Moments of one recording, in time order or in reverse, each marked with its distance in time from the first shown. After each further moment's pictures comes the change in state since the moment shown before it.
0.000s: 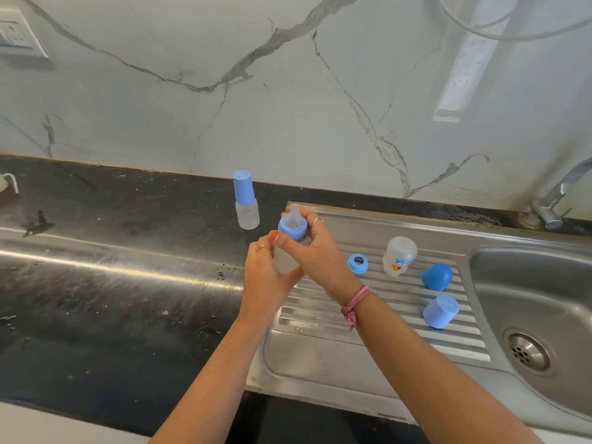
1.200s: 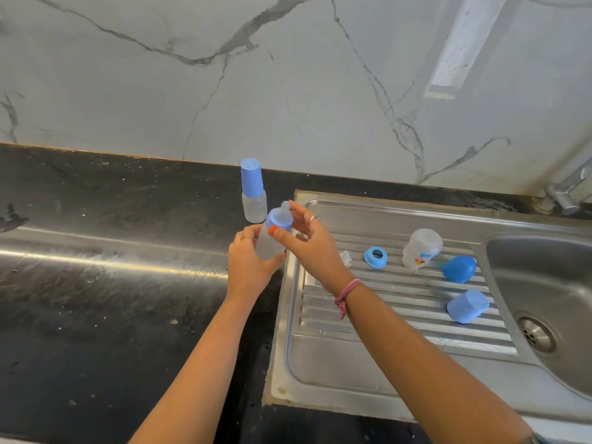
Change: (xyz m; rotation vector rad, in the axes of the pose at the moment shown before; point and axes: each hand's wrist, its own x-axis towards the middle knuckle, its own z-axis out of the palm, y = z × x) left_hand 0.072 -0.088 -0.014 0.060 0.017 -0.025; right_hand 0.044 0.039 0.047 -0.088 0.019 0.076
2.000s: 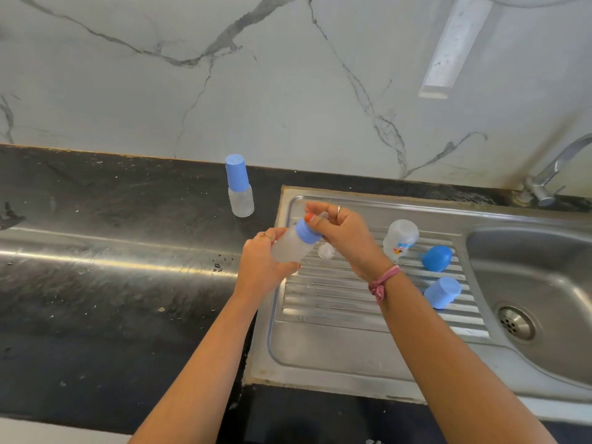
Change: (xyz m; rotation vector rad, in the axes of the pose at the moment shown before) left_hand -0.036 0.040 0.019 0.111 -0.215 0.084; right_hand -0.025 -0.011 -0.086 0.077 -0.004 0.094
